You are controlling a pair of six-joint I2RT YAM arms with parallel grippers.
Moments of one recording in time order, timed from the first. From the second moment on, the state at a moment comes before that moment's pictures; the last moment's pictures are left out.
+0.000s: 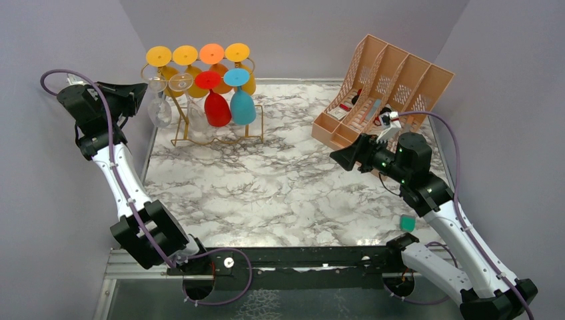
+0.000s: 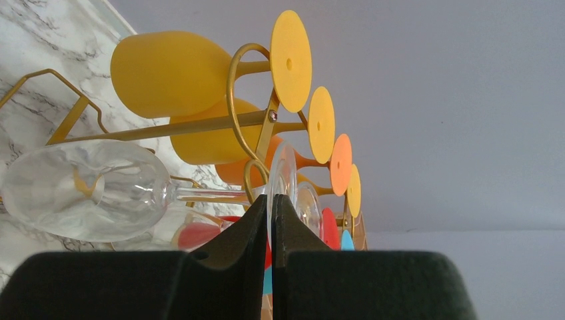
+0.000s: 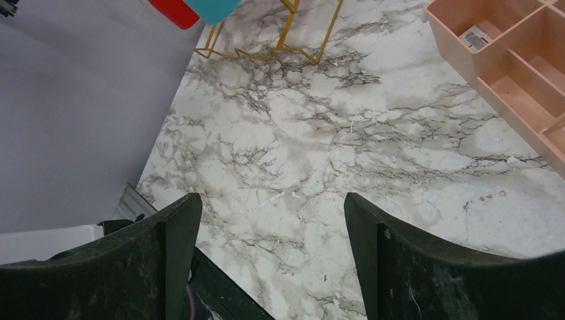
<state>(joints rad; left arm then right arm) 0.63 1.35 1.32 -0.13 0.68 -1.09 0.41 0.80 0.83 -0.32 -0.30 0.54</state>
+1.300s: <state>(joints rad) 0.65 1.07 1.13 -0.21 0.67 -1.04 0.41 0.83 0.83 -0.31 -0.34 0.54</state>
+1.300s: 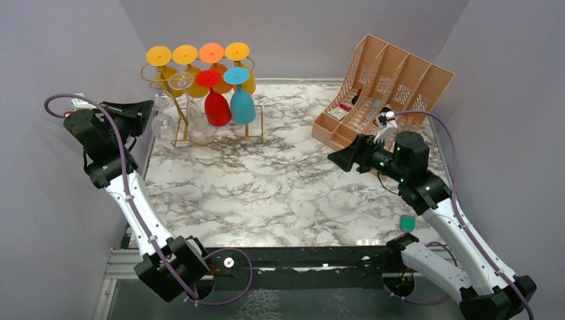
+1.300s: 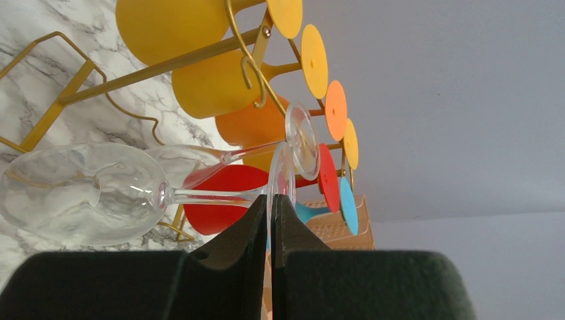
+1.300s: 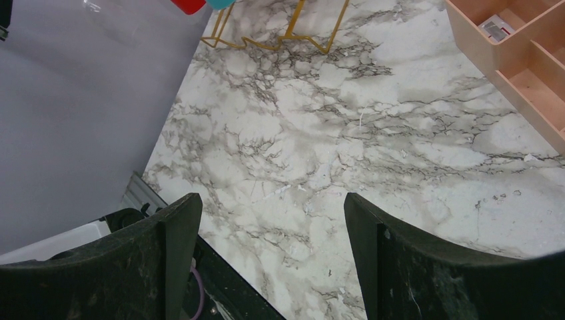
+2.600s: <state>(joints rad) -0.03 0.87 0.87 -0.49 0.77 -0.60 0.41 1.43 0.96 -0.32 -0.16 0.47</state>
